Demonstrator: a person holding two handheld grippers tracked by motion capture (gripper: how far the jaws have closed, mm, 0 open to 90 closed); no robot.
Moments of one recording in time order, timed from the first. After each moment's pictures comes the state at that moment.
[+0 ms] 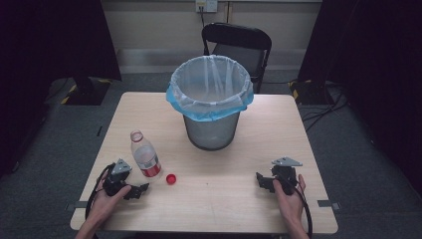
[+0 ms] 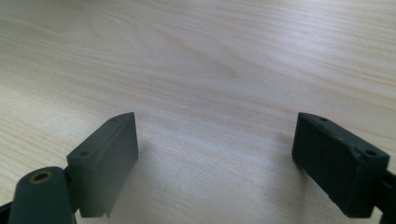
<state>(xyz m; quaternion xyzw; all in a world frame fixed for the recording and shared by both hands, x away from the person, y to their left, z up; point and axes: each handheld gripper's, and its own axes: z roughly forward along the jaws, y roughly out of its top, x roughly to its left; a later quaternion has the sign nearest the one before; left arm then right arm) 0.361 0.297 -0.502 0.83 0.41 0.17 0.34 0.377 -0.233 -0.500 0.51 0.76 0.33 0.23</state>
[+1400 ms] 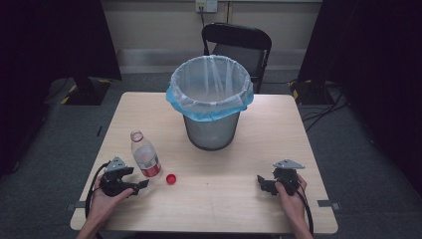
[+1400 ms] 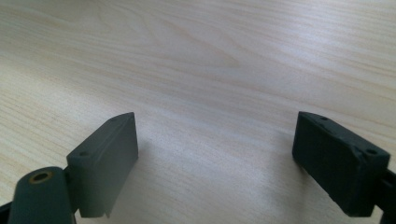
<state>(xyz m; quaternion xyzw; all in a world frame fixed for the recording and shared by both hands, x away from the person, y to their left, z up) 0.355 0.298 -0.481 0.80 0.42 0.14 0.40 0.369 -0.238 -0.500 0.50 0.77 0.33 0.22</state>
